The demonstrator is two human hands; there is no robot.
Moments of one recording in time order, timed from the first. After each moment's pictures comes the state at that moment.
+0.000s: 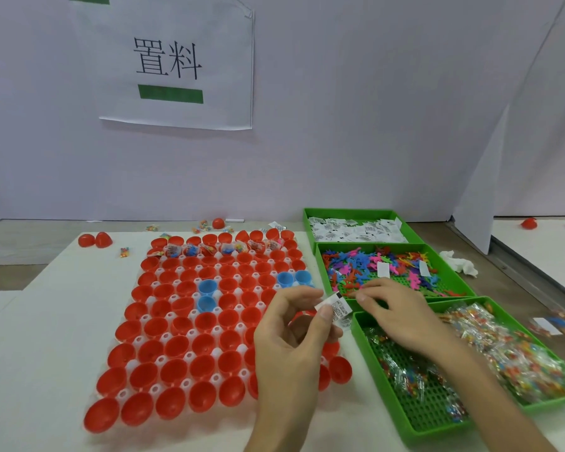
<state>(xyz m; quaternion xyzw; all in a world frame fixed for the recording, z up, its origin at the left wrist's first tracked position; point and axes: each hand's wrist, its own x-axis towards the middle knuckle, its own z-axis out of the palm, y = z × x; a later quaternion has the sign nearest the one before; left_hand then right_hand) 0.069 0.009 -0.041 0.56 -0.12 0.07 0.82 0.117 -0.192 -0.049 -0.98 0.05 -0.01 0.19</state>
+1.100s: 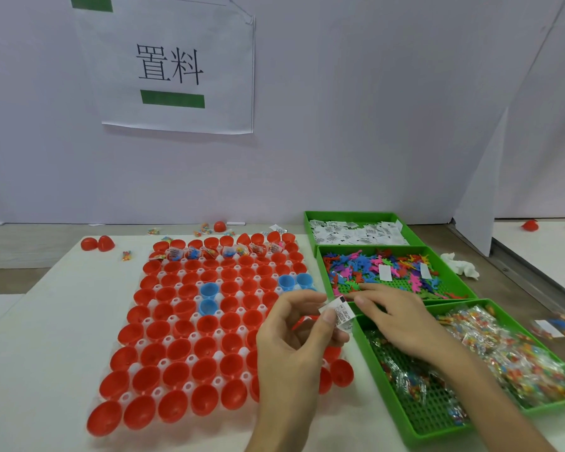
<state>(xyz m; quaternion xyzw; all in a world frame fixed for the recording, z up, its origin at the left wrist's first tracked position) 0.072 0.009 -0.042 0.54 -0.12 0.06 0.83 0.117 -0.193 -0.053 -0.98 0.02 -0.01 0.19</state>
